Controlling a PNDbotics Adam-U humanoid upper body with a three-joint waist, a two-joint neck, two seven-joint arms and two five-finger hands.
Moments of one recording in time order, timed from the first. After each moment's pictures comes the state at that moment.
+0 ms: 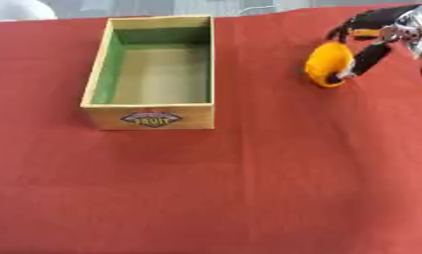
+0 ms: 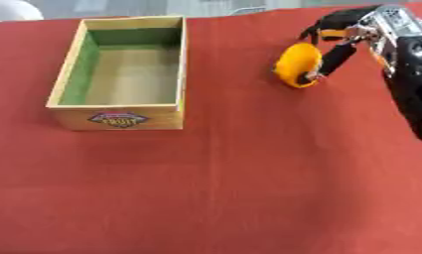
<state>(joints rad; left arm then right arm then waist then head) -0.47 0.36 0.10 -1.98 -0.18 -0.10 0.51 -1.07 -0.69 0.20 -0.77 1.09 -0.45 0.52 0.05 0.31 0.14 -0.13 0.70</state>
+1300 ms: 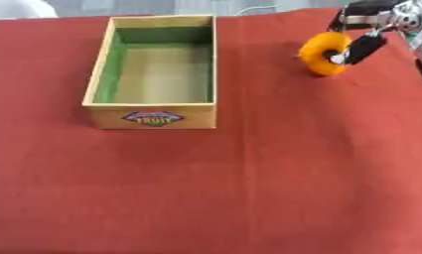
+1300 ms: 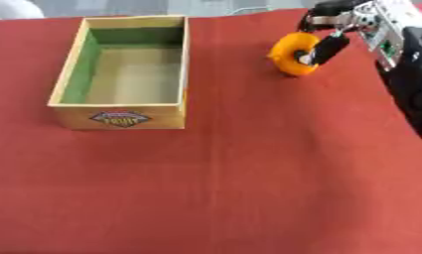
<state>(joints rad) -0.47 0.36 0.10 -1.98 -0.18 -0.10 0.50 -1.06 -0.71 0.27 -0.90 0.81 -0.31 0.59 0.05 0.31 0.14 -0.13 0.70</state>
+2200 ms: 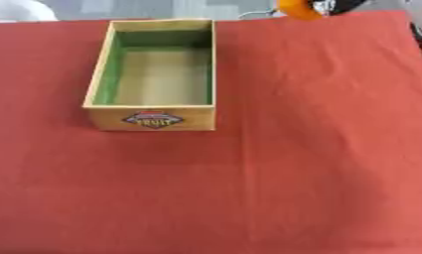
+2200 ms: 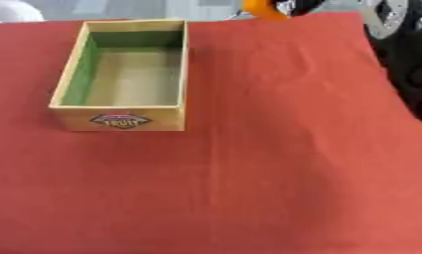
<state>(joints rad) -0.47 0.36 0.10 -1.98 -0.19 -0.11 0.49 -1.19 -0.65 0.28 -1.11 0.71 -0.18 0.45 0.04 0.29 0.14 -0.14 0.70</state>
